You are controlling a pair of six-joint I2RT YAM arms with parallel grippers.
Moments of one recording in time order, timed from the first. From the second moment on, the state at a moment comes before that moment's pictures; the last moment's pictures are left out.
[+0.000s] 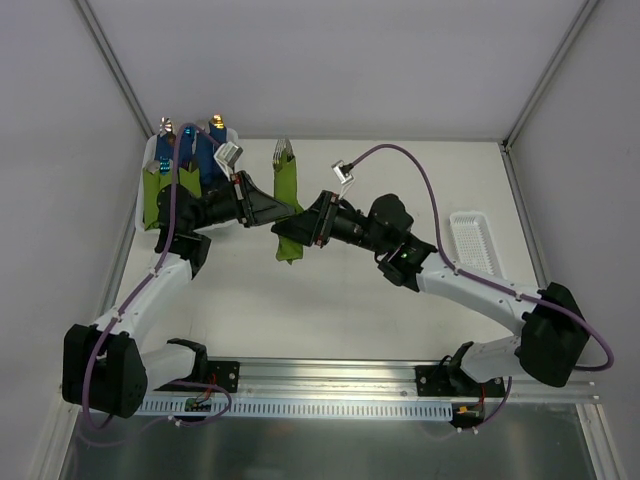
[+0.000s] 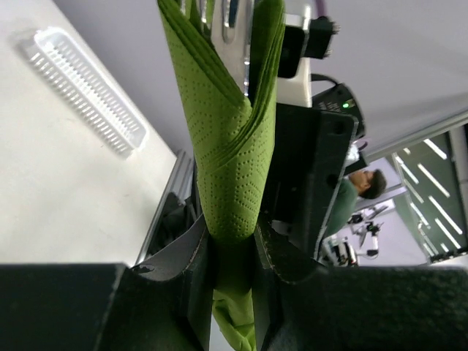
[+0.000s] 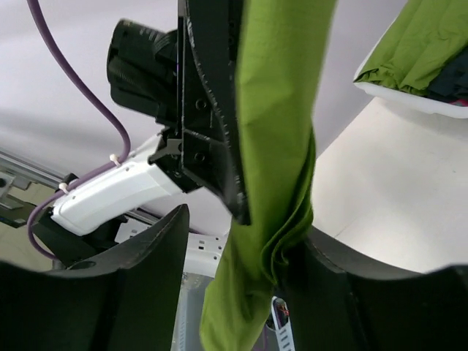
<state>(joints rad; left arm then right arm) -0.22 1.15 0.76 0.74 1.07 -1.37 0.90 1.38 0.98 0.53 -0.38 0.99</state>
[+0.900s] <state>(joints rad) -0.22 1.14 0.84 0.50 1.15 -1.17 0.85 1.29 0.99 0.34 -0.38 0.89</state>
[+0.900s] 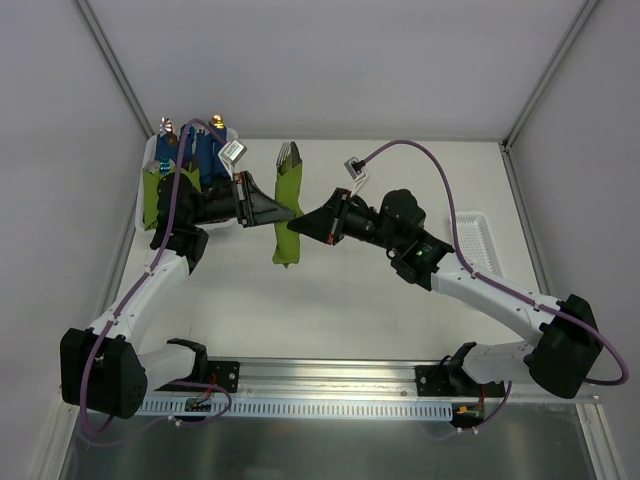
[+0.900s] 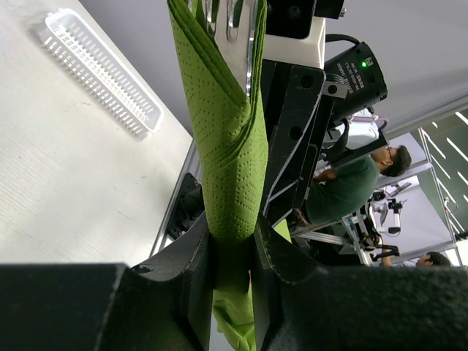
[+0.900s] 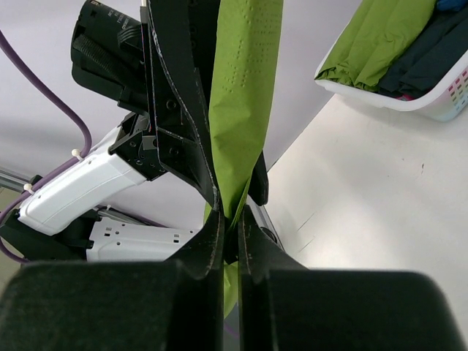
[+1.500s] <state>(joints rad) -0.21 1.12 0.80 0.49 1.15 -1.19 0.85 1.30 0.99 0.34 -0.40 0.89</state>
